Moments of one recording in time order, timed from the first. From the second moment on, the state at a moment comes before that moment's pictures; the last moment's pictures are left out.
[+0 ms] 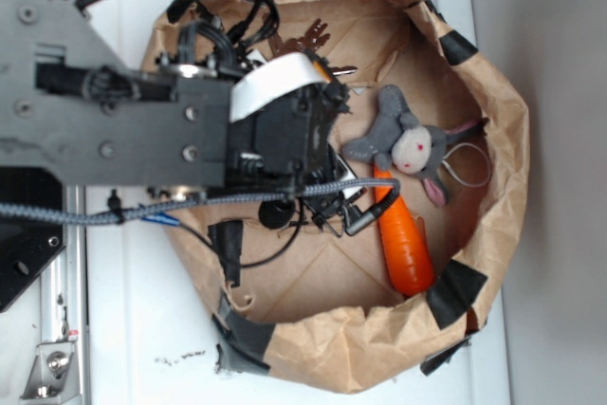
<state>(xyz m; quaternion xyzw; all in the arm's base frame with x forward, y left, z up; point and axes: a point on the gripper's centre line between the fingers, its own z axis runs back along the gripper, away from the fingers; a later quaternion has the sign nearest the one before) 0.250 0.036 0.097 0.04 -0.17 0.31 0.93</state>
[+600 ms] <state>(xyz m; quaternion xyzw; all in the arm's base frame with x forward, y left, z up) 0.237 0.061 0.049 0.03 -0.16 0.24 0.96</state>
